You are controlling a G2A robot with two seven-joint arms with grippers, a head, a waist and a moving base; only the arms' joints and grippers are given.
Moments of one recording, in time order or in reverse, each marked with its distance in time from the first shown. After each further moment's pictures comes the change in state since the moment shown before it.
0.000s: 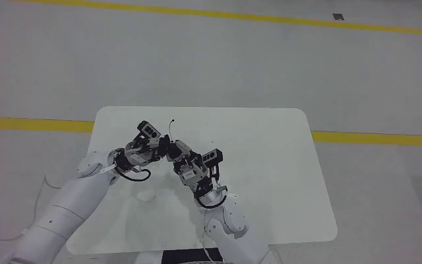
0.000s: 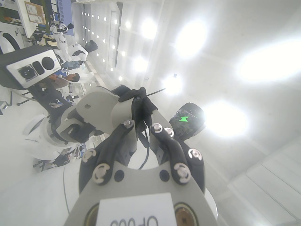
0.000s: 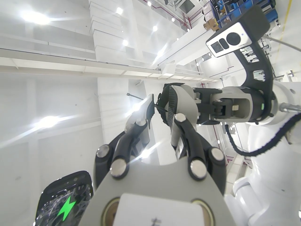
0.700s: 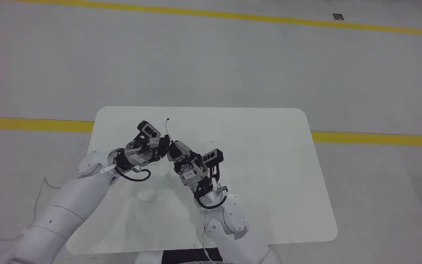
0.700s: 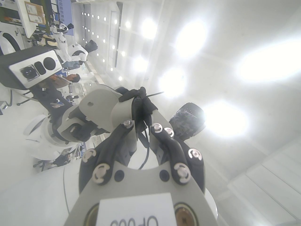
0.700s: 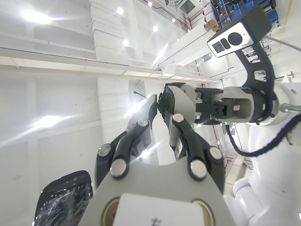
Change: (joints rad) left arm 0.000 0.000 0.000 0.000 0.000 0.000 0.000; right arm -0.008 -0.005 0.007 -0.006 -0.012 0.000 -0.002
